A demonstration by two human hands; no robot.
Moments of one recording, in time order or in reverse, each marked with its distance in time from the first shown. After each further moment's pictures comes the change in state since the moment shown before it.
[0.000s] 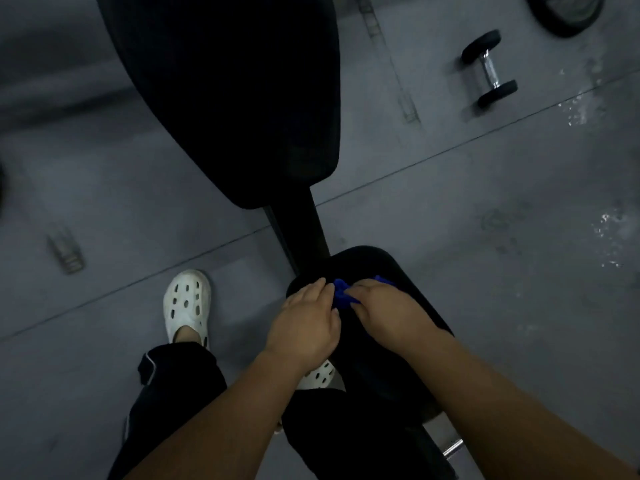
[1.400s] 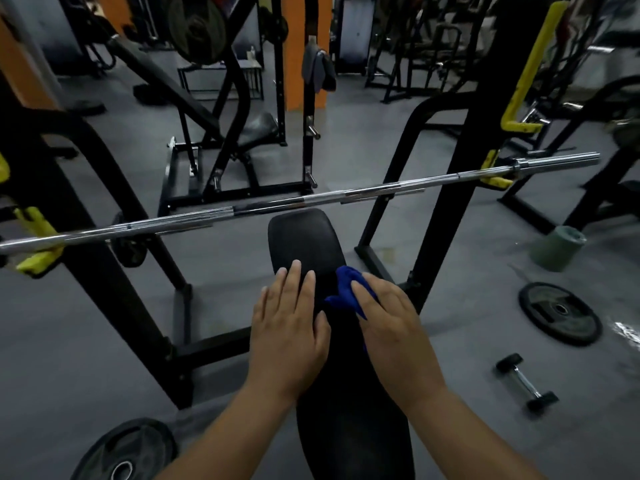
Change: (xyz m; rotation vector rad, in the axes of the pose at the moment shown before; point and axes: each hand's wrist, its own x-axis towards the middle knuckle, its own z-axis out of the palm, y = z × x) left_hand -0.191 0.154 -0.582 0.421 1.177 0.113; right_hand -0.122 -0.329 -0.489 -0.145 1.366 -0.524
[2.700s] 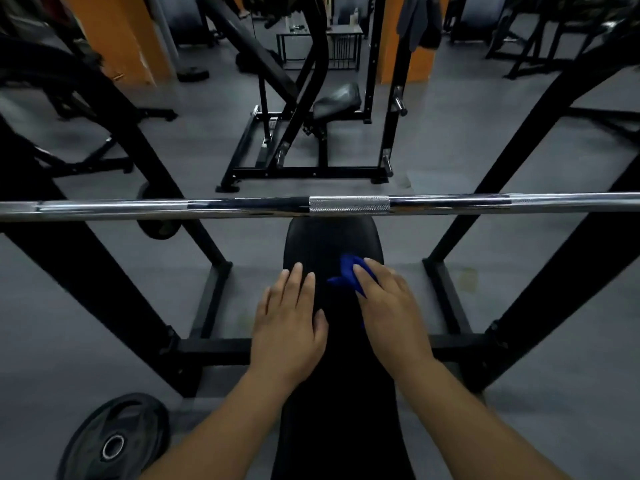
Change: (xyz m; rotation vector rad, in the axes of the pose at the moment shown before) left_hand 0.180 -0.051 0.210 0.151 -0.118 -0.322; right_hand 0.168 0.175 0.263 0.183 -0.139 -0.131
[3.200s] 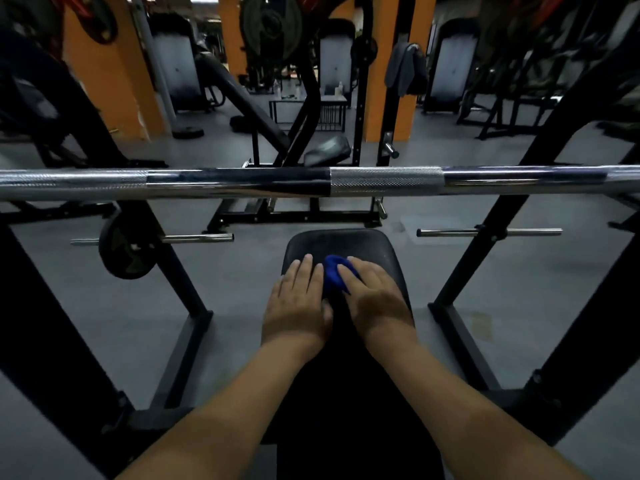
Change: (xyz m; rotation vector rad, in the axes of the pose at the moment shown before) left_hand 0.129 -0.057 0.114 0.013 0.105 0.103; right_hand 0.074 0.041 0.160 -0.054 0.136 -0.112
